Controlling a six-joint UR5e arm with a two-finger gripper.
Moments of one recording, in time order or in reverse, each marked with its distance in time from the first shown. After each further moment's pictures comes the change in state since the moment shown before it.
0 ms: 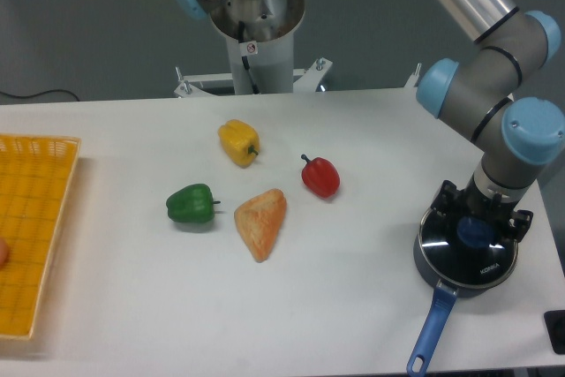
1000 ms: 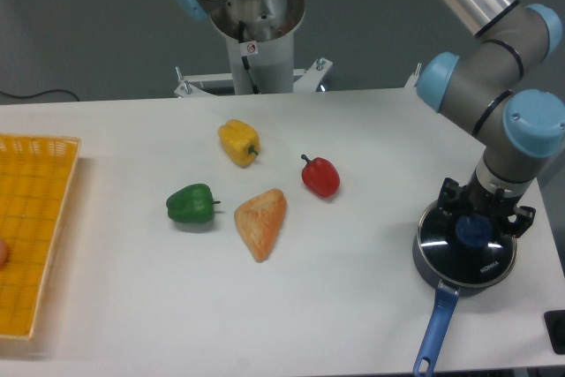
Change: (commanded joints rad) arm 0.000 0.009 0.000 -0.002 0.002 -0.003
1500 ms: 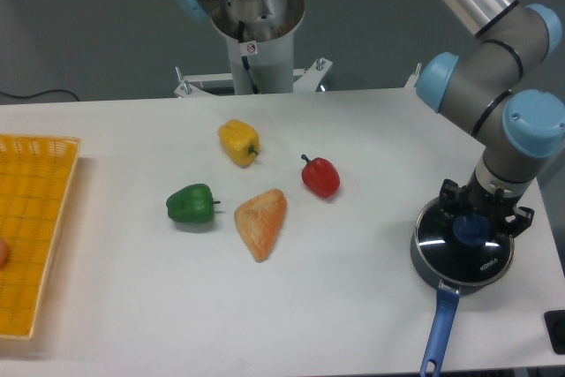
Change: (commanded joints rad) arm -0.002 0.002 0.000 0.000 -0.002 -0.002
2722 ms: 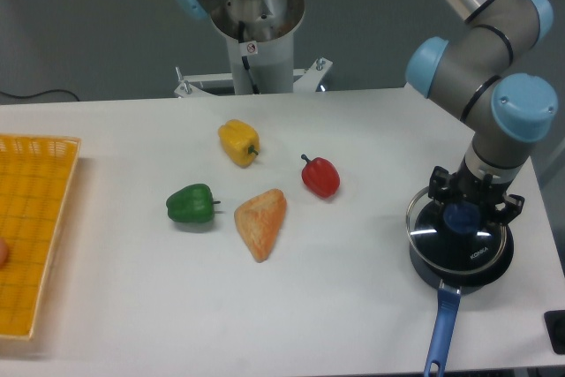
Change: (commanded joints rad) arm -0.002 0.084 -0.081 -0.008 0.002 0.012
